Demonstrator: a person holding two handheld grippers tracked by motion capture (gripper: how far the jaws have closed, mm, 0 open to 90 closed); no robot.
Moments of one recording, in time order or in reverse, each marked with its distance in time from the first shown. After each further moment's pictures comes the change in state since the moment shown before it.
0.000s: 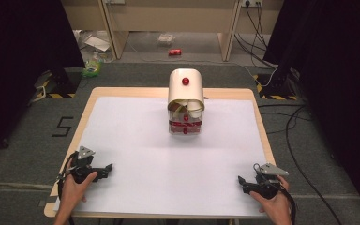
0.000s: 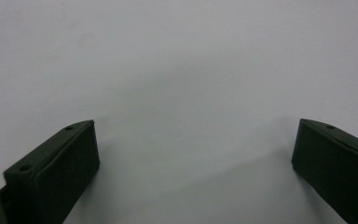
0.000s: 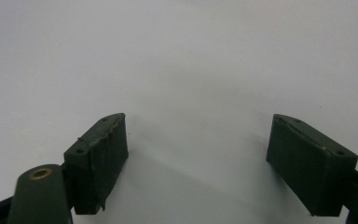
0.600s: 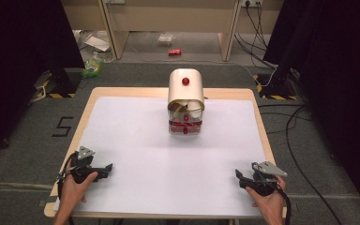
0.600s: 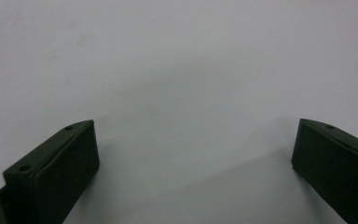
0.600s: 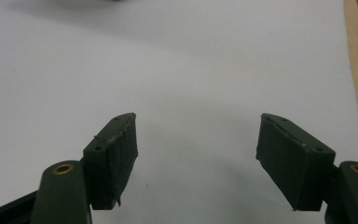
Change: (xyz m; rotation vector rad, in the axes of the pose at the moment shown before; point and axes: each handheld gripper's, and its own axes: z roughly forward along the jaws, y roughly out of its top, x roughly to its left) left arm 0.000 0.000 0.000 -0.001 -0.001 -0.001; right arm 0.014 0.011 0.000 -0.119 -0.034 0.035
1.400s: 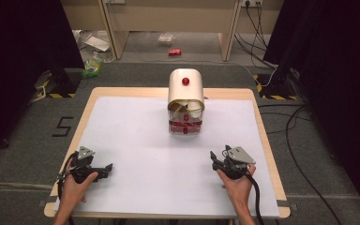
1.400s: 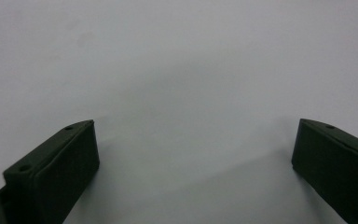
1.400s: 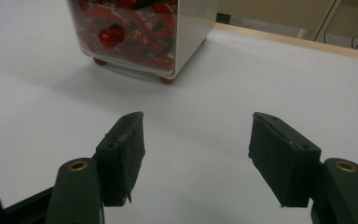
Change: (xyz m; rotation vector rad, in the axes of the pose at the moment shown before) left arm 0.000 0.000 0.000 0.000 0.001 0.001; right arm 0.063 0.050 0.047 -0.176 0.000 -0.051
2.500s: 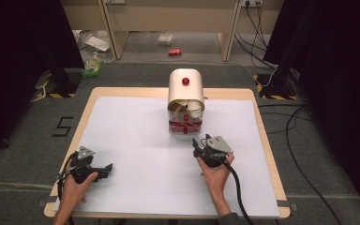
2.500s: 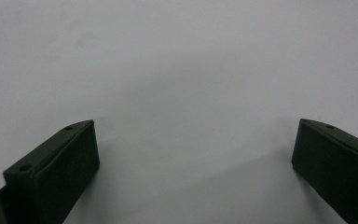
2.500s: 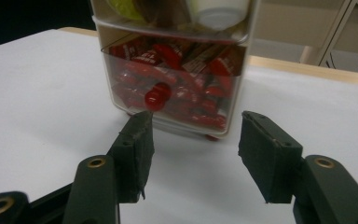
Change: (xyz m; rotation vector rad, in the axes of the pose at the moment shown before) left arm 0.000 0.000 0.000 0.000 0.000 0.001; right arm 0.046 0.033 0.042 -0.080 0.006 0.037
